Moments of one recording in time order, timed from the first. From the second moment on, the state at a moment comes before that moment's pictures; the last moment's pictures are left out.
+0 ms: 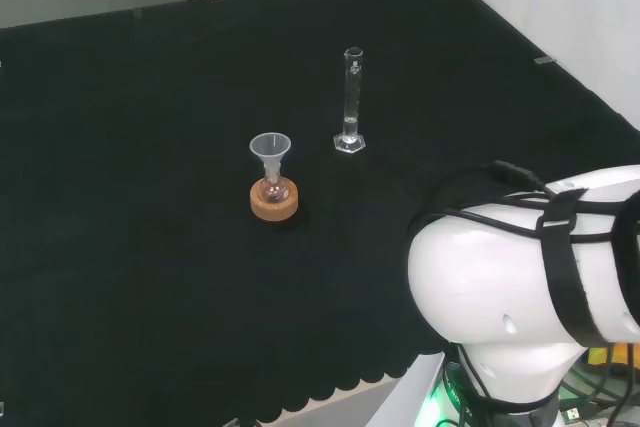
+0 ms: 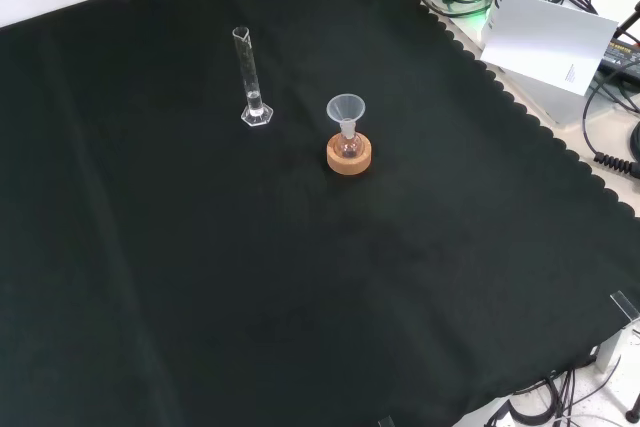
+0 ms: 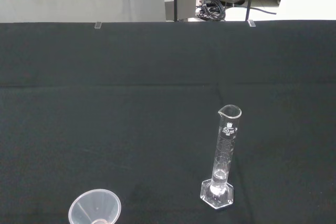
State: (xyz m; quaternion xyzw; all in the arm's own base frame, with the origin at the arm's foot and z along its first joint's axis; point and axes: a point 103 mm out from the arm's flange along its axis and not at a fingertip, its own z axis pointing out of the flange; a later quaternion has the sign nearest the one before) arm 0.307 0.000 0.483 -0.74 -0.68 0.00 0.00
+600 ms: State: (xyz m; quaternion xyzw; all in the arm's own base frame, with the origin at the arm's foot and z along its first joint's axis) arm 0.308 -0.015 0.485 -0.74 -0.67 -0.01 0.00
